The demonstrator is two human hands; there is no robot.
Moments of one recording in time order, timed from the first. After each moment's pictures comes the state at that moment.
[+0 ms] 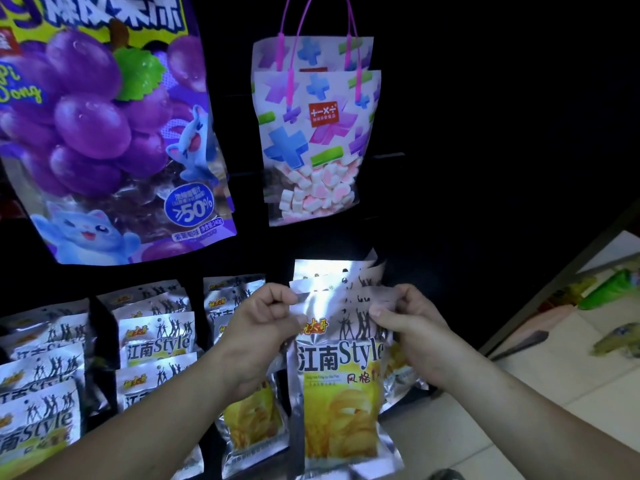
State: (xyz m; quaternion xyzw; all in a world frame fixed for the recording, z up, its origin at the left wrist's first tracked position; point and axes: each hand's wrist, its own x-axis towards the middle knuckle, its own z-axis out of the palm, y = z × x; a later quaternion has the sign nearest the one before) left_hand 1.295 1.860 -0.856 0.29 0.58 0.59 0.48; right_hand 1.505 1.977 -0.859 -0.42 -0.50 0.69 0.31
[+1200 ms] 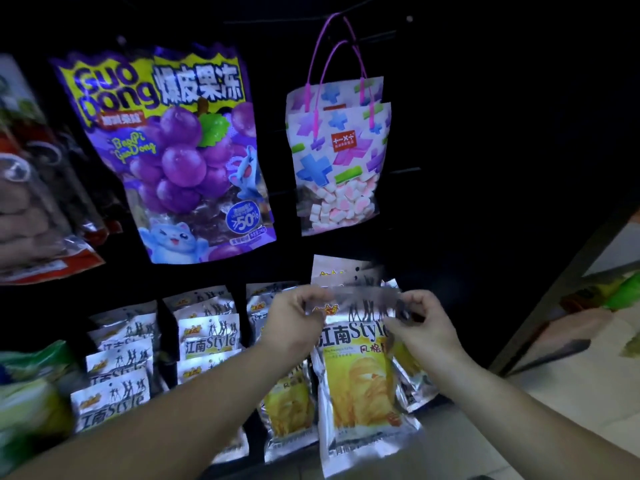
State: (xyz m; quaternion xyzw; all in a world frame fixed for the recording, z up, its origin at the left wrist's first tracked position) left_hand 1.308 1.843 -0.838 0.42 0.71 0.50 0.27; right_hand 1.503 1.936 -0.853 -0.48 -0.60 0.54 0.35
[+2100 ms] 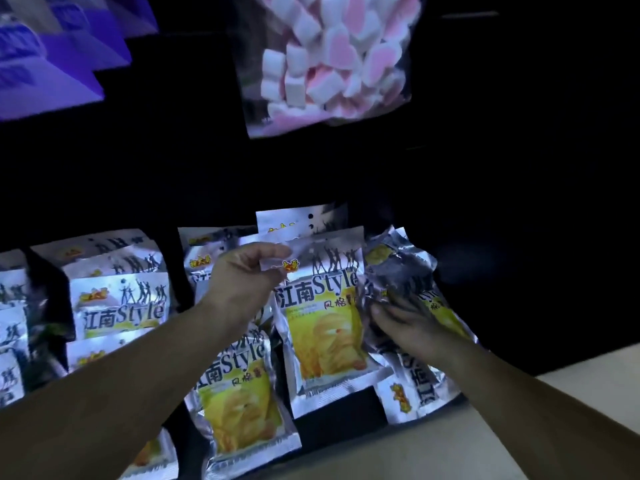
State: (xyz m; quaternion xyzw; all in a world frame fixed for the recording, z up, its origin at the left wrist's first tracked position) left_hand 1.236 1.947 -0.991 0.28 0.72 0.55 0.32; right_hand 1.478 2.073 -1.058 -0.47 -0.78 0.40 -0.10
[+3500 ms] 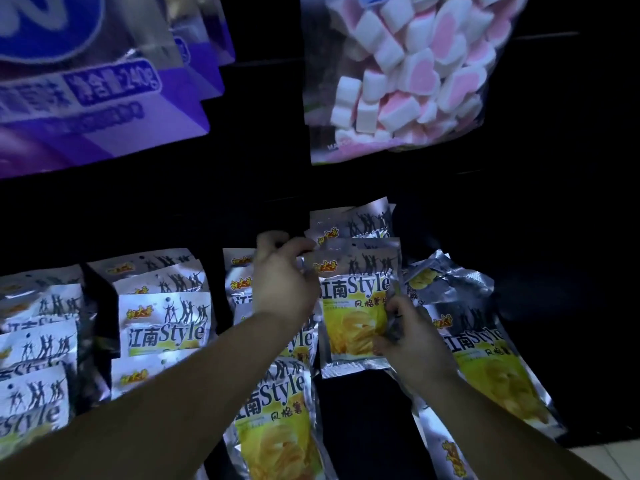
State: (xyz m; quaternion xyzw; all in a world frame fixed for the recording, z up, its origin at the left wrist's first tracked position) left_hand 1.195 1.978 -1.015 0.41 0.82 0.41 0.03; right_hand 1.399 2.053 -1.084 -0.49 -0.79 0.34 0.13
